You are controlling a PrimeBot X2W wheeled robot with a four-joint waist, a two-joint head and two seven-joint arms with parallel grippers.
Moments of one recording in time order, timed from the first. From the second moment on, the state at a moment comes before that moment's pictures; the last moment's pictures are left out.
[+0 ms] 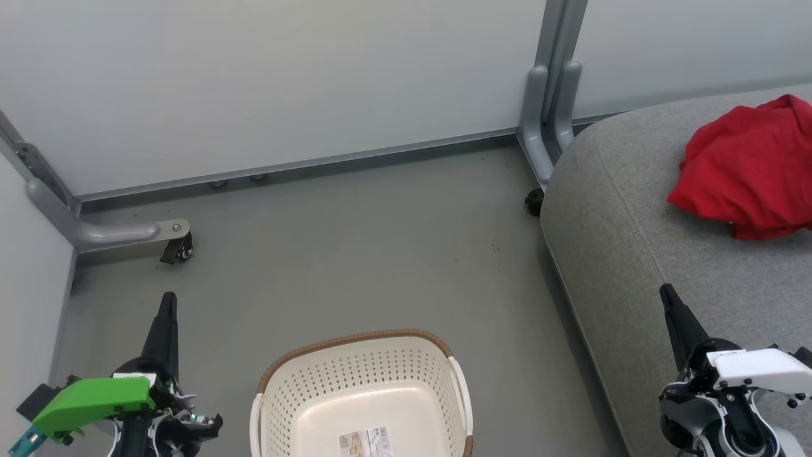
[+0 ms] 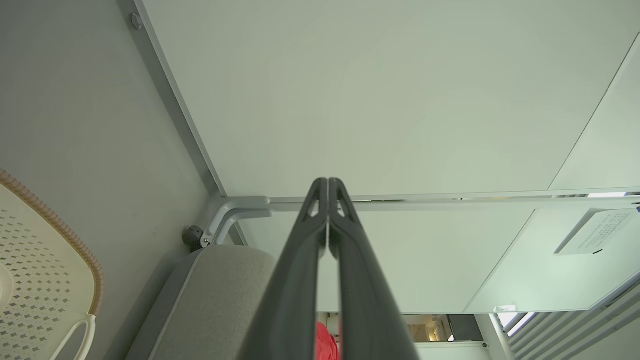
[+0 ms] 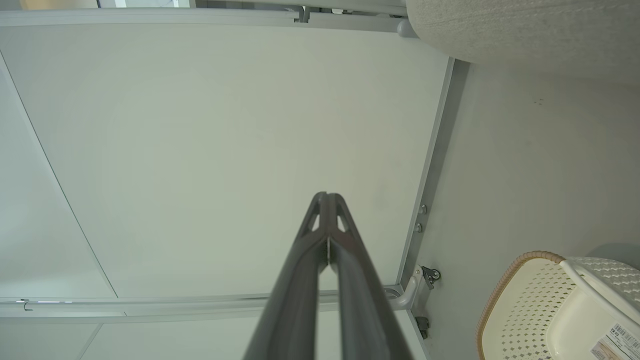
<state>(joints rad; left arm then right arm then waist) -0.10 0.05 0.11 0.25 -1.61 -0.13 0.11 -0.10 -0.07 -0.09 0.24 1.63 0.13 0.10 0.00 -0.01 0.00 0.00</state>
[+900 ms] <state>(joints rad) -0.10 0.05 0.11 0.25 -1.61 -0.13 0.11 -0.10 -0.06 -0.10 0.24 1.63 0.13 0.10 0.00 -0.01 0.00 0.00</state>
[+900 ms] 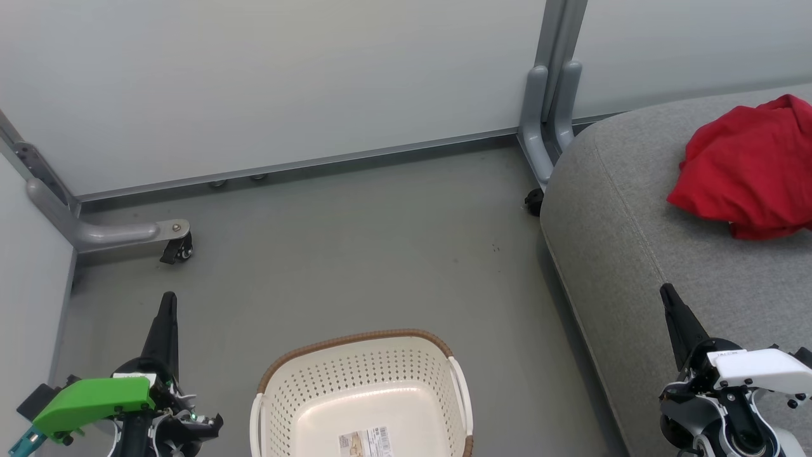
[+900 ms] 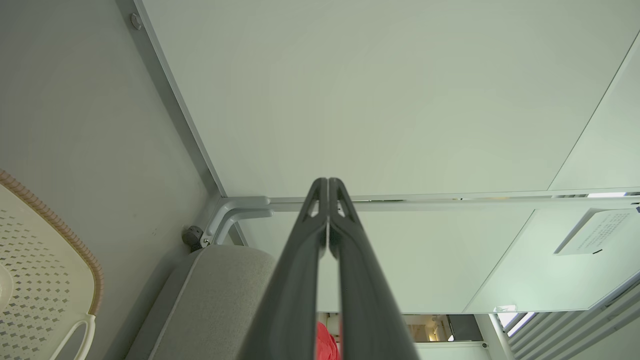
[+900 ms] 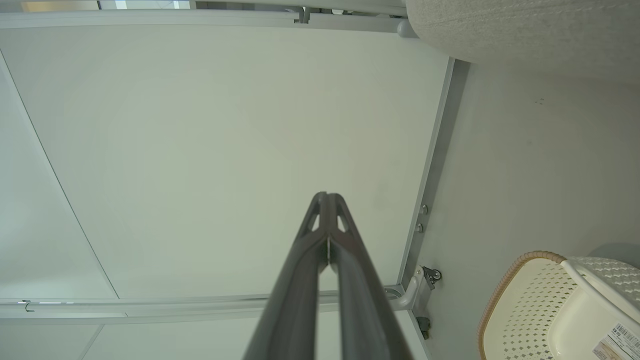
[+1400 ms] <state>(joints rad) -0.10 0.05 0.11 0.25 -1.61 -0.13 0.11 -0.10 -0.06 -0.10 0.24 1.63 0.13 0.10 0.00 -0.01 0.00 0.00</state>
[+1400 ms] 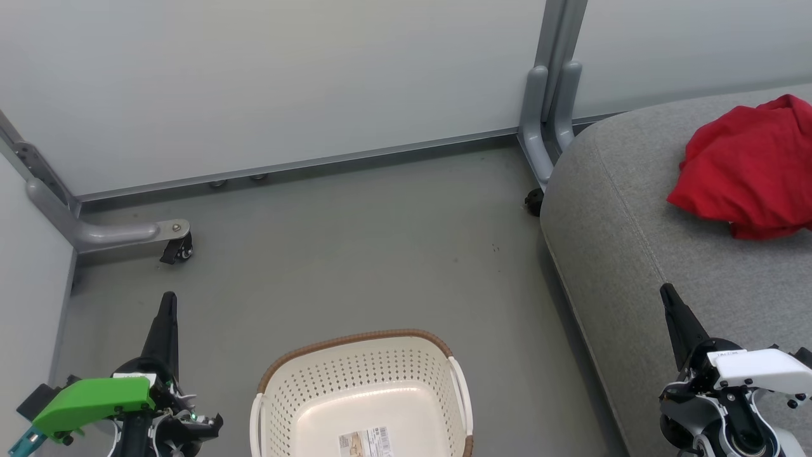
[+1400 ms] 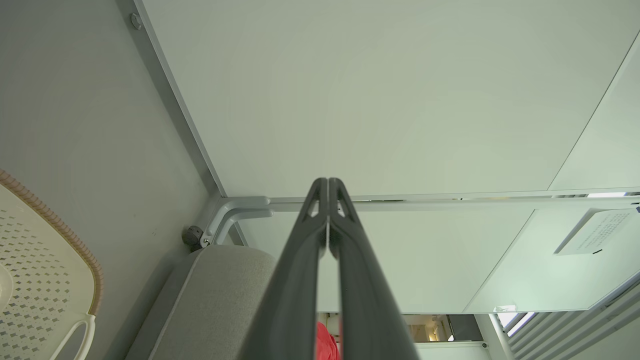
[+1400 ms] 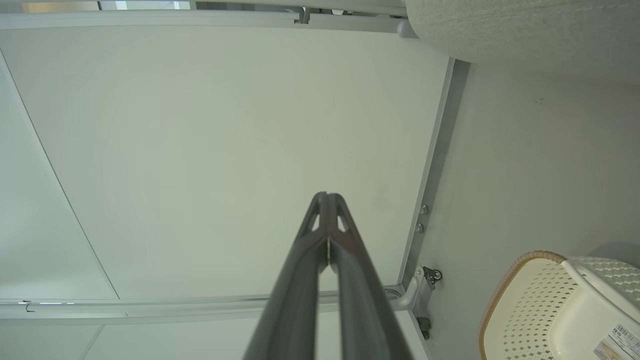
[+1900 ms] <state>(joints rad) -0.10 0.05 0.11 0.25 -1.61 -0.13 0.11 -0.10 -0.06 -0.10 0.24 1.62 0.13 0.11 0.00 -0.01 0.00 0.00</state>
